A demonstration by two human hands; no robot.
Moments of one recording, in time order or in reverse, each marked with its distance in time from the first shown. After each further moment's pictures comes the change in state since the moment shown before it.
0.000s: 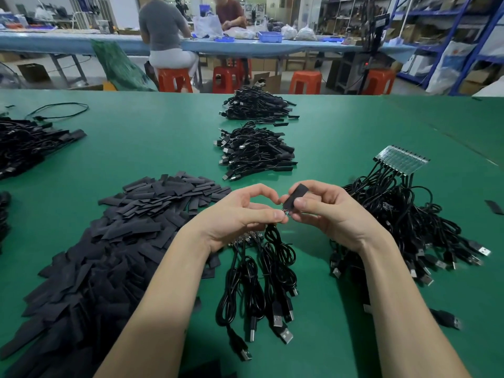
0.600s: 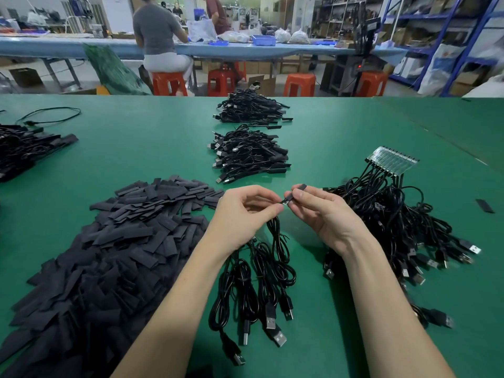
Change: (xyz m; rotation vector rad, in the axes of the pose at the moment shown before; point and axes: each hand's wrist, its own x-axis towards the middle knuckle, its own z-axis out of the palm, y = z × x) left_hand 0.020 -0.021 0.019 0.378 0.402 0.347; right_hand 0.011 0.015 -0.006 0.253 0.351 0.034
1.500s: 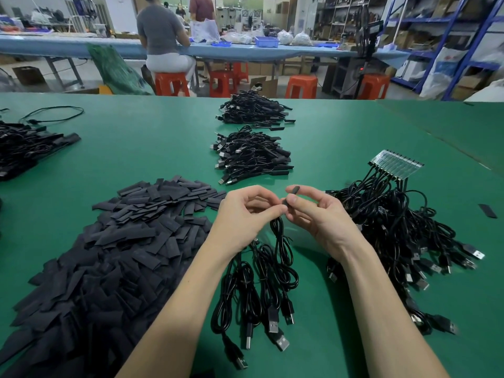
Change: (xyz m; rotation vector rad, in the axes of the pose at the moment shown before) left_hand 0.001 -0.003 0.001 -0.012 0.033 -0.013; right_hand 0.000 0.009 0.005 -0.163 -0.057 -0.092
